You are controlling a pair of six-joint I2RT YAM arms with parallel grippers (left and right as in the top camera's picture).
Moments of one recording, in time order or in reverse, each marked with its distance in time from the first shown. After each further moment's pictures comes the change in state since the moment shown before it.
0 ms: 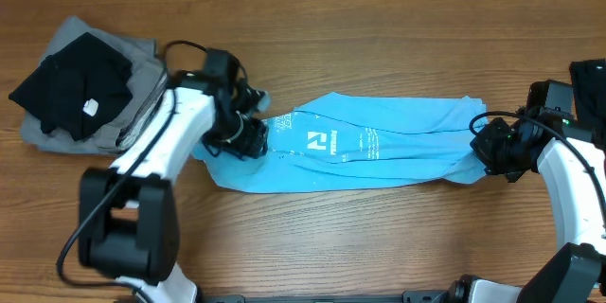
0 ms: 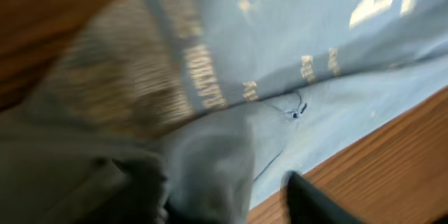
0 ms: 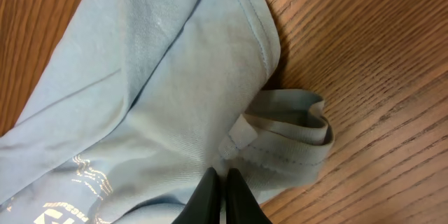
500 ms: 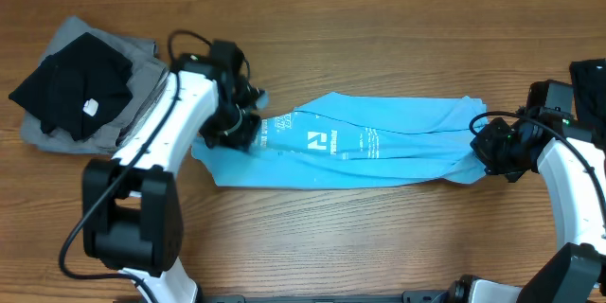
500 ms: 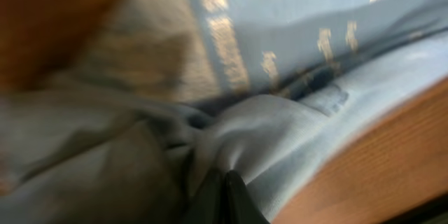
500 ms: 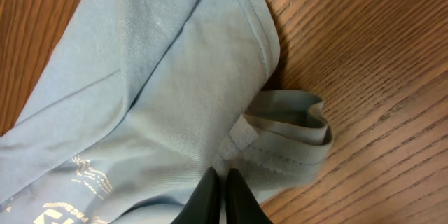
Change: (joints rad) left arm 0.016 0.029 0.183 -0.218 -0.100 0.010; right arm 0.000 0.000 0.000 0.000 0.003 0.000
